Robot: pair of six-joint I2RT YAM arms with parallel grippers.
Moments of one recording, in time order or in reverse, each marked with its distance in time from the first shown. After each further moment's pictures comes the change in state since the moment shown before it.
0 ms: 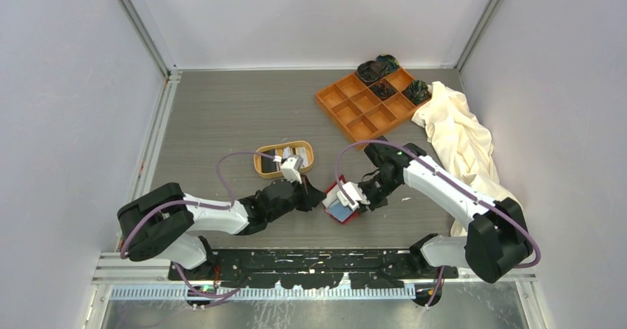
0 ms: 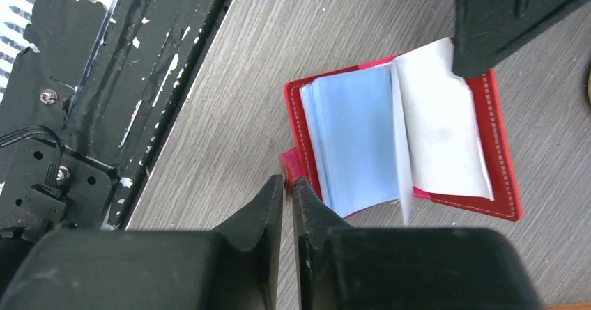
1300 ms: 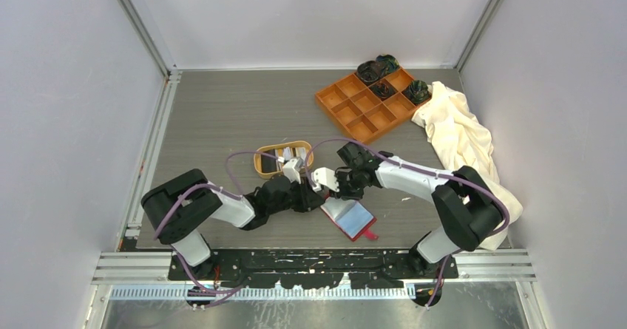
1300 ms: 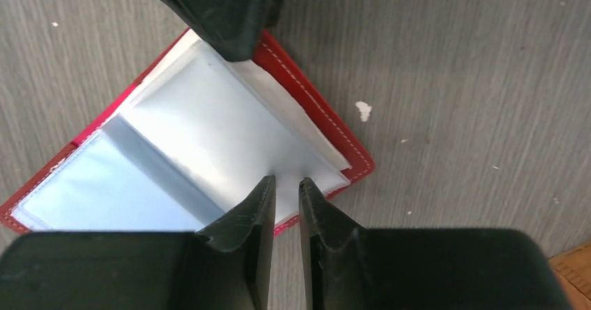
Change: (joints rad) left arm 0.127 0.201 -0.013 0.133 0.263 -0.014; right arm 0.142 0.236 -0.071 0.583 0.333 0.590
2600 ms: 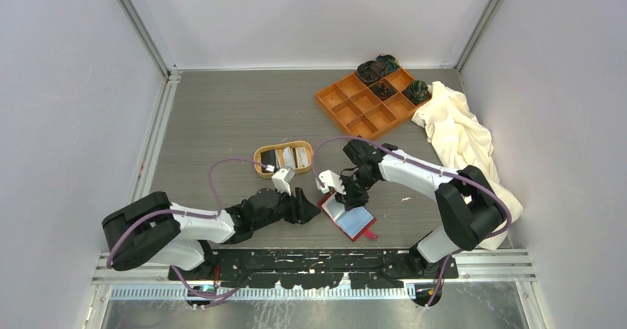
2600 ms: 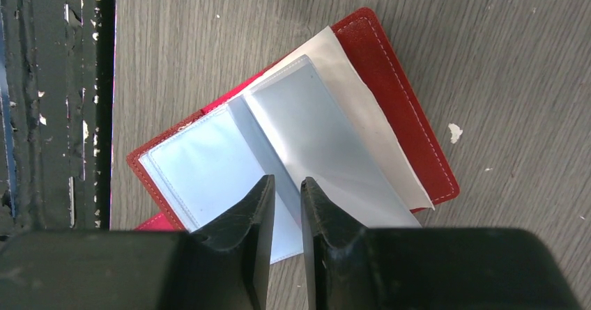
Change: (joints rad) left arm -0.108 -0.333 -0.155 -0.113 -0.144 0.052; right arm -0.053 0.004 0.070 -0.255 -0.230 -0.151
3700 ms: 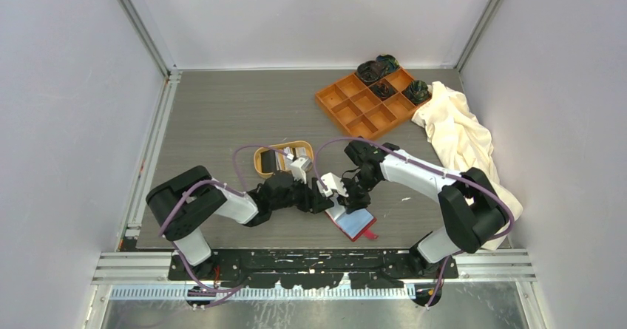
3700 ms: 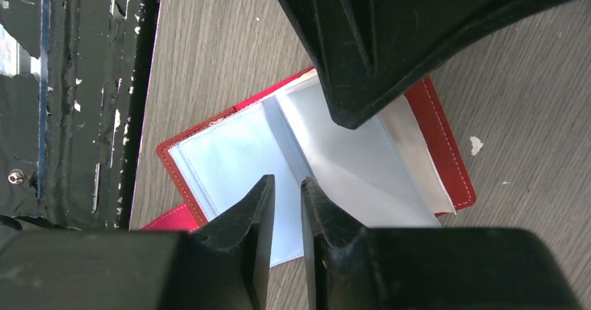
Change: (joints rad) left arm 0.122 0.361 0.187 0.154 0.262 0.071; right arm 0.000 -0.020 0.008 -0.073 -0.045 -0.068
